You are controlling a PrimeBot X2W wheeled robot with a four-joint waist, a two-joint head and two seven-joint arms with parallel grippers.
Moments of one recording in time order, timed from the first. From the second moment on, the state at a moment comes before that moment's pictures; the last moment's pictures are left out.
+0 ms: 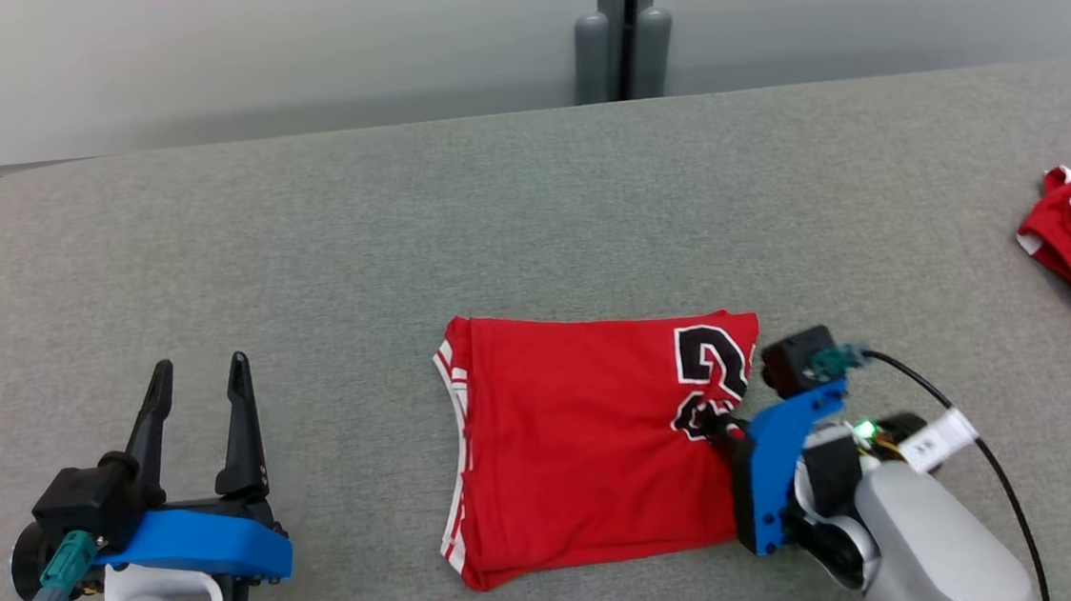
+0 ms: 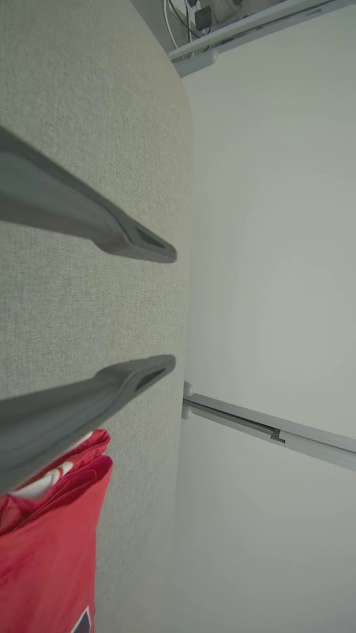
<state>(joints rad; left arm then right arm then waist) -0.21 0.22 -0.11 0.36 -0.35 -0.12 -0.26 -0.42 -0.05 0.26 0.62 0.34 0.13 0.35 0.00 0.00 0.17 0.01</state>
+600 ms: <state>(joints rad) -0.26 0.22 -0.11 0.24 -0.33 -0.12 -0.26 -0.90 -0.58 0.60 0.43 0.24 0.13 0.44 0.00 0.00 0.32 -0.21</state>
